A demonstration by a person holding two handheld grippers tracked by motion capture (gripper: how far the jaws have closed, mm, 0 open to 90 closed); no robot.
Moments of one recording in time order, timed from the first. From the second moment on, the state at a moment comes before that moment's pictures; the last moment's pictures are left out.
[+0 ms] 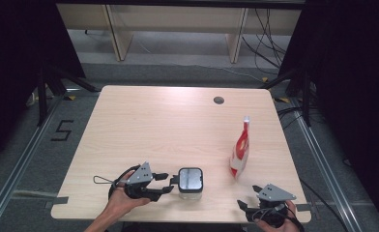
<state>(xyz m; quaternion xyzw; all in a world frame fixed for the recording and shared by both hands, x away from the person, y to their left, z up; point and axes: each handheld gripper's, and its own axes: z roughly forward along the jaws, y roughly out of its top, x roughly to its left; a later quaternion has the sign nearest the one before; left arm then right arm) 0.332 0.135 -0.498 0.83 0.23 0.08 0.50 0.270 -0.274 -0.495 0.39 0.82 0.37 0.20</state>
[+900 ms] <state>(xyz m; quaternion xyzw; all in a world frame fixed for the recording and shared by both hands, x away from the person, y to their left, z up) 0.321 0.144 -0.453 0.79 0.28 0.08 0.54 0.273 -0.271 -0.497 0.37 0.83 0.37 0.19</state>
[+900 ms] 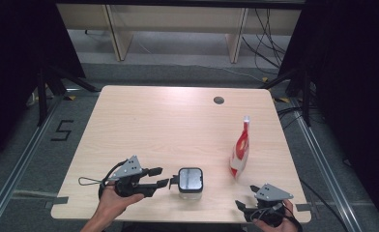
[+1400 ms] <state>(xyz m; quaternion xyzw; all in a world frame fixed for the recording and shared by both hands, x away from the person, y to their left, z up) 0.321 0.136 -0.448 0.79 0.26 0.07 0.54 0.271 -0.270 -0.496 0.38 0.83 0.38 0.19</state>
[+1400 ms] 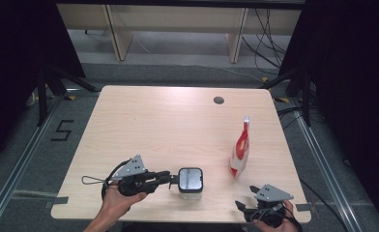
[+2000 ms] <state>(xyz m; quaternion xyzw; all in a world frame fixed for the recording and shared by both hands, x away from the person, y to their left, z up) 0.328 0.123 -0.460 0.79 0.26 0.08 0.54 0.269 -0.257 -0.487 0.34 0.81 0.42 0.20</state>
